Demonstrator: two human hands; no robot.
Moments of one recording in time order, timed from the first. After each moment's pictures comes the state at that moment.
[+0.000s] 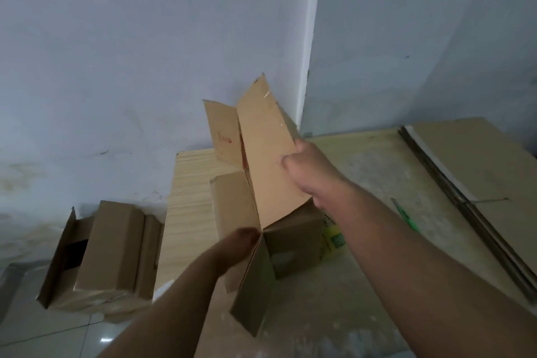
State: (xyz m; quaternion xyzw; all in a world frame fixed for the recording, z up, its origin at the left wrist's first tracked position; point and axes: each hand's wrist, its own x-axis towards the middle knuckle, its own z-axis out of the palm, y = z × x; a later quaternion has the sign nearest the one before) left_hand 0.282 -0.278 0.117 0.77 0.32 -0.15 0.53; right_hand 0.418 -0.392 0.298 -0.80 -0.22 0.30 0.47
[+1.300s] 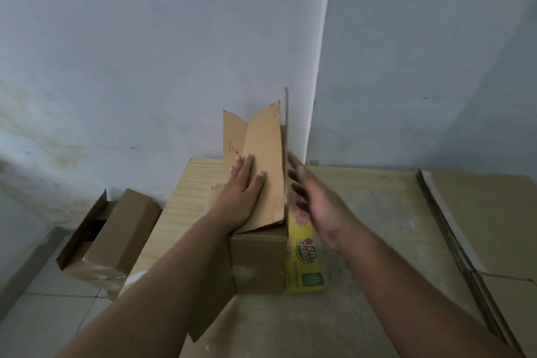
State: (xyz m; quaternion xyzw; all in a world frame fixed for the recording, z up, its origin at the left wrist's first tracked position) left_hand 0.375 -0.331 0.241 0.82 0.39 0.15 0.40; right_hand 0.498 -0.473 0.277 -0.60 -0.33 0.42 0.59
